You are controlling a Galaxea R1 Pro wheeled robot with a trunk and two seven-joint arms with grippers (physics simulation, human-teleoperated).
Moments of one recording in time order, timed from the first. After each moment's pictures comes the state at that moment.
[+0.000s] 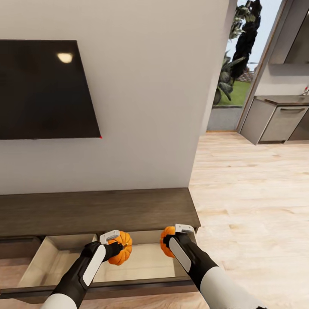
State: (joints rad) left arm -0.47 -0.04 -0.06 -0.88 0.50 0.64 0.34; right arm -0.66 0.17 0.43 -0.63 -0.60 0.49 -0.58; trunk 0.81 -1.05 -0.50
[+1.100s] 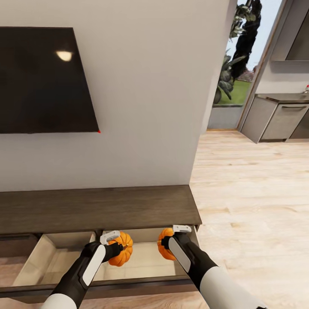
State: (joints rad) left arm -0.47 -0.04 -0.06 -0.88 0.51 0.66 0.34; right arm -0.66 0.17 0.45 -0.64 -0.60 0.54 -0.54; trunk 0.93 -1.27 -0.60
